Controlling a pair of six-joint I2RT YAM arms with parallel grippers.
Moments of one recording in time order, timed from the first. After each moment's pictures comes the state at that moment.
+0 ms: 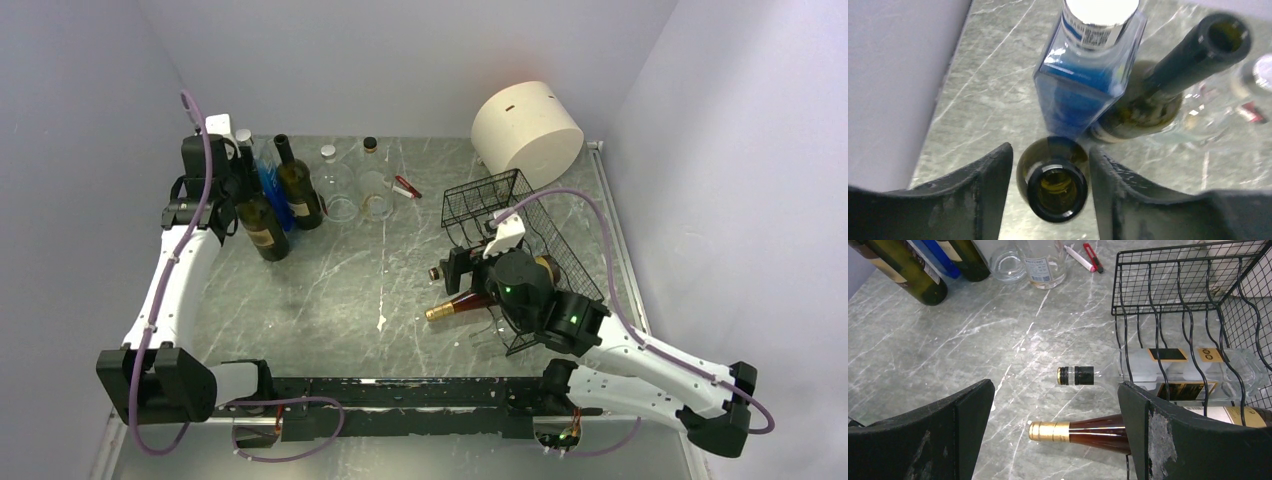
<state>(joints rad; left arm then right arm) 0.03 1.23 1.18 -0.46 -0.17 -0.14 1.05 0.80 0.79 -0.33 0.57 0.34</state>
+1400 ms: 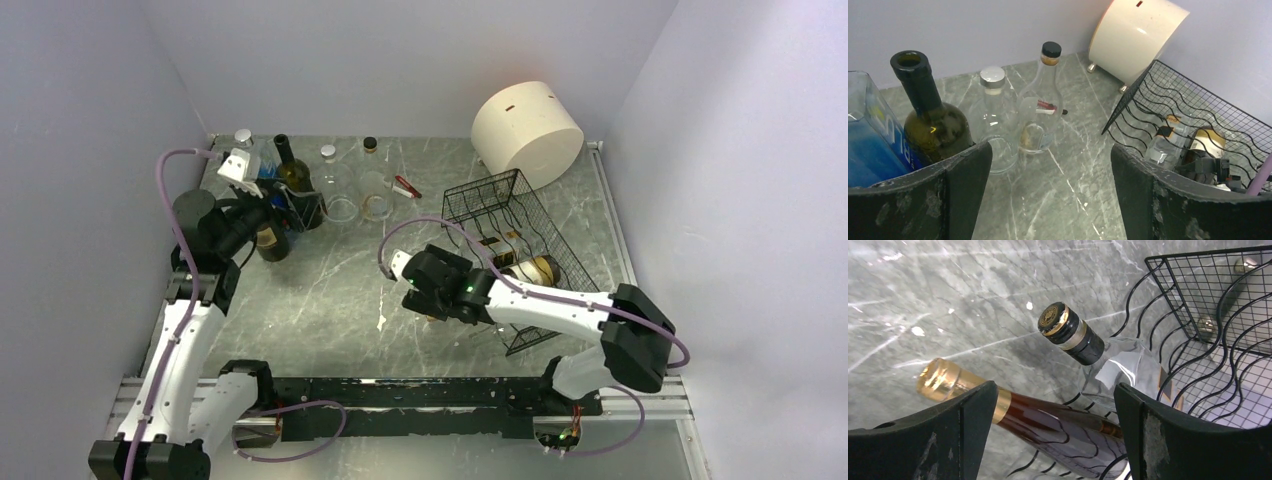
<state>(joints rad) -0.05 0.84 0.83 0.01 0.49 -0.20 1.06 1.40 0.89 -0.44 0.45 -0.31</state>
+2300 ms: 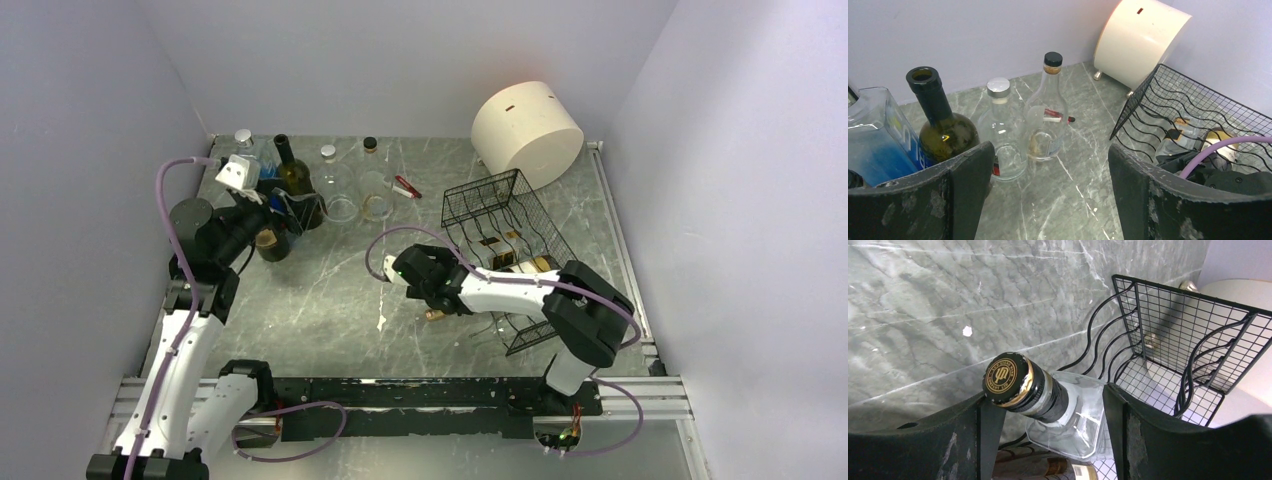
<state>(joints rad) -0.07 0.78 0.80 0.02 0.46 -0.14 1.00 1.64 0.90 -0.23 0.60 -0.66</state>
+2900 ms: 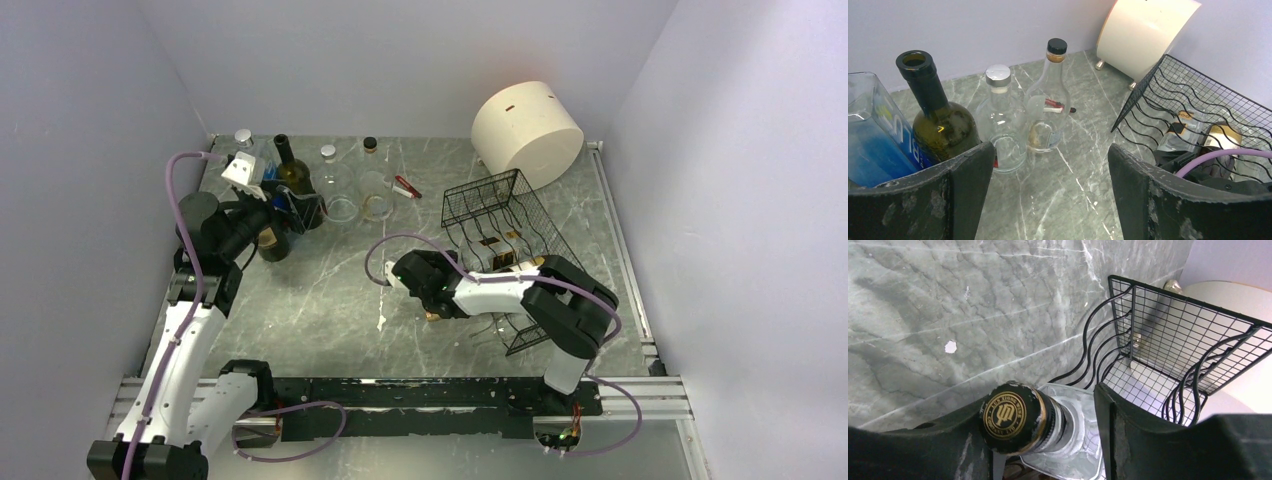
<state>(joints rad) -0.07 0.83 0.80 0.01 0.46 -0.14 0.99 1.73 0.84 -0.06 0.69 -0.78</state>
